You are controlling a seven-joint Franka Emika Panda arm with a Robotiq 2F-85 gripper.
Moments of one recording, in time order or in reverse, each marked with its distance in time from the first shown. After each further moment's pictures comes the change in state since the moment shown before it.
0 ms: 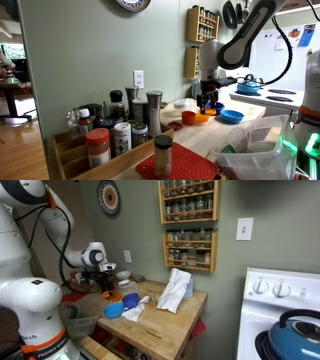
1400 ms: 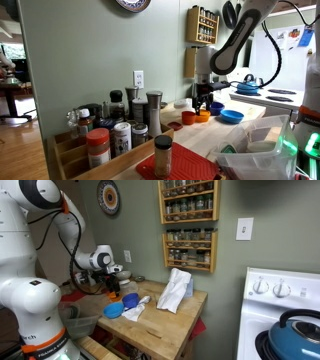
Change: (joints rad) arm -0.049 0.128 -0.027 0.074 -0.035 0.070 -0.007
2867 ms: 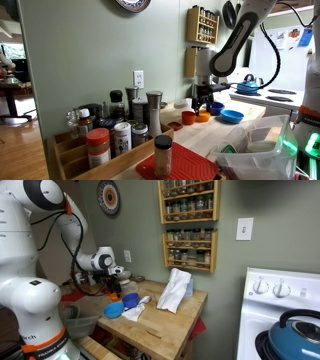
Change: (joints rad) arm 0.001 0.028 -0.018 0.003 0.000 0.026 0.000
